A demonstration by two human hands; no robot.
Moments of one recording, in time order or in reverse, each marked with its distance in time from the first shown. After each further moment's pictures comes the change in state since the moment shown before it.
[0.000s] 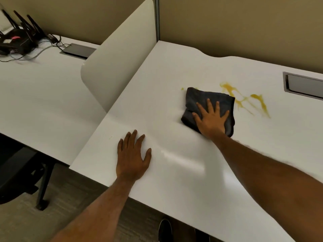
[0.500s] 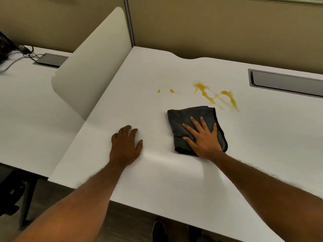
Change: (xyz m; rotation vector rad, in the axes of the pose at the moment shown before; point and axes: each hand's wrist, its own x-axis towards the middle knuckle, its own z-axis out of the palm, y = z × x) left_hand 0.050 0.041 -0.007 0.115 -0.092 0.136; right_hand -0.091 0.066 -0.002 -0.069 -0.019 -0.171
